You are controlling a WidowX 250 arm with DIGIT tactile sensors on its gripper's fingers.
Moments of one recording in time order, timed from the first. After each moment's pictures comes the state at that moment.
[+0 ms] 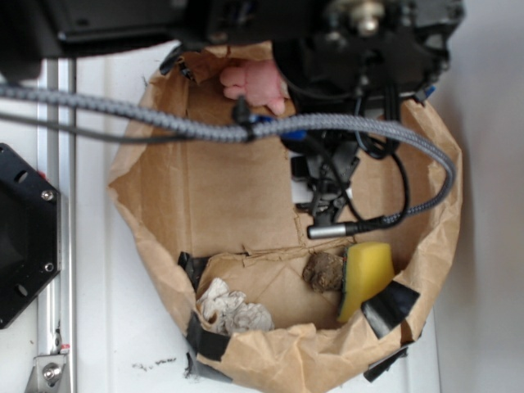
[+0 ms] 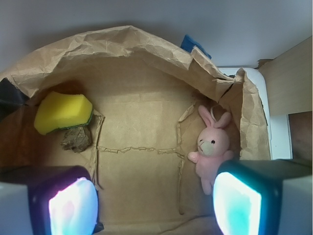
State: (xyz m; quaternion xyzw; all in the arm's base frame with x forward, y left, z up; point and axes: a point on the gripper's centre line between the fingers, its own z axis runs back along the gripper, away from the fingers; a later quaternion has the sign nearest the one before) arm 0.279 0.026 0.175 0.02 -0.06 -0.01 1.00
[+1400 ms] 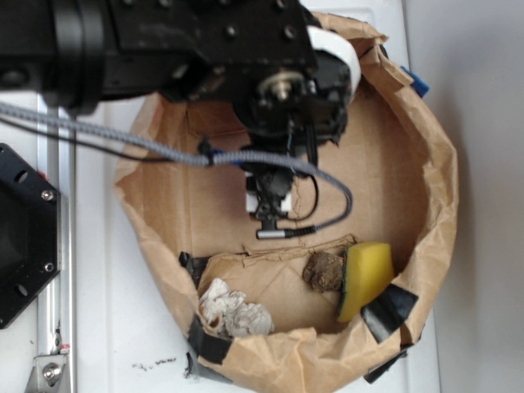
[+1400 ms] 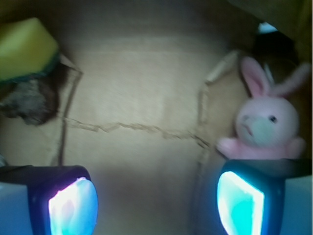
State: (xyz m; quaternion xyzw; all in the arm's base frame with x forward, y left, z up) arm 0.258 0.043 0.088 0.00 -0.04 -0.03 1.00
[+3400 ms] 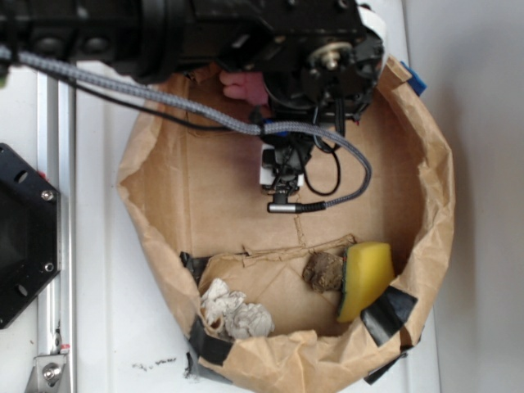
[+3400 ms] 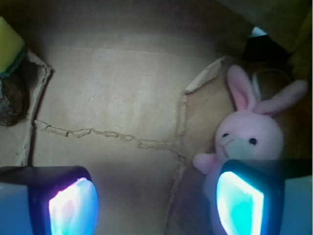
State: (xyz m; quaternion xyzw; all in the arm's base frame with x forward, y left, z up) arm 0.273 0.053 0.083 0.01 -0.01 -0.07 1.00
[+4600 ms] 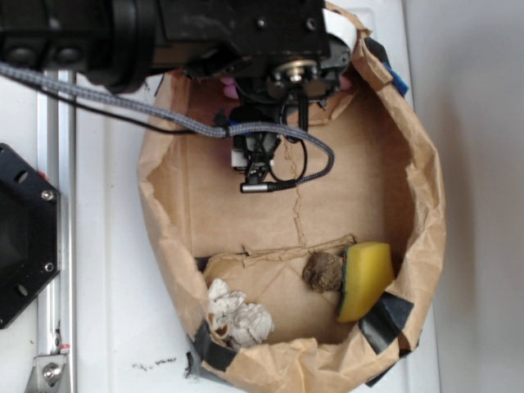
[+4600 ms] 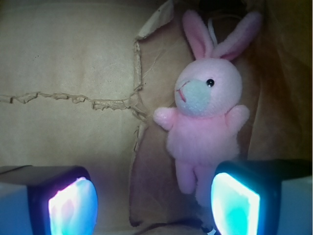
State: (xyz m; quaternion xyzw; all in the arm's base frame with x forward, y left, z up) arm 0.252 0.071 0.076 0.07 0.02 -0.03 1.00
